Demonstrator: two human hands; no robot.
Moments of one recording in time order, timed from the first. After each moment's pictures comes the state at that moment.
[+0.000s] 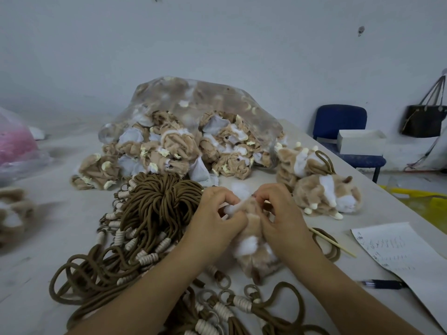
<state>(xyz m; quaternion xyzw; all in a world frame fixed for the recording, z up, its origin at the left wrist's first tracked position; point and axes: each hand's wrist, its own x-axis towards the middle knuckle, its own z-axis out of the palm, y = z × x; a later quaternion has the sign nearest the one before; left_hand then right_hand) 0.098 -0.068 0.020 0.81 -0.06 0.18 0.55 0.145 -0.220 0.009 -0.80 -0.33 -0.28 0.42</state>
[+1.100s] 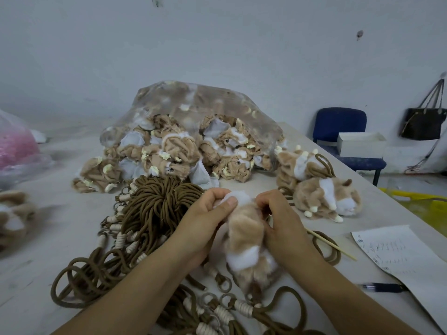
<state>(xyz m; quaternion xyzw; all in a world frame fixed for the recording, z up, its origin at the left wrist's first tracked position) 0.103 -0.056 0.024 0.61 -0.03 0.03 0.79 0.141 -0.221 0.010 -0.81 -0.33 -0.25 0.41</state>
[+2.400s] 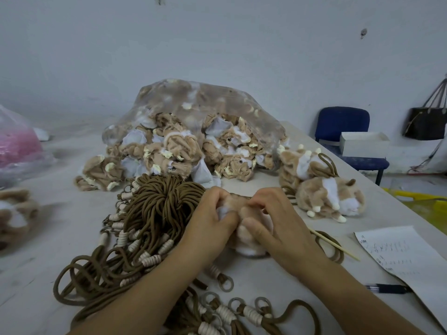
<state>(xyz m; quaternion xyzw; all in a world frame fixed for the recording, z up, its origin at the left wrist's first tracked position) 0.101 -0.058 0.017 0.80 -0.04 0.19 0.56 0.132 -0.226 0.021 -0.83 -0.39 -0.21 0.35</state>
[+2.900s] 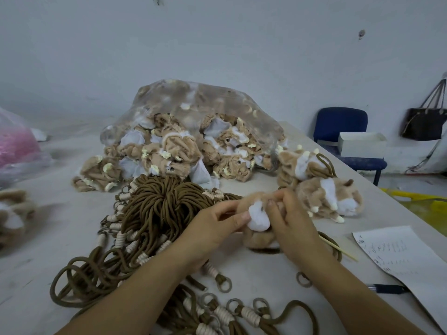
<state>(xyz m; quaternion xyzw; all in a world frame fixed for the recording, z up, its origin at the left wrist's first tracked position) 0.104 -0.057 0.014 0.71 -0.08 0.00 0.70 0.146 -0.233 0.012 -0.83 -0.23 -0.18 0.48</state>
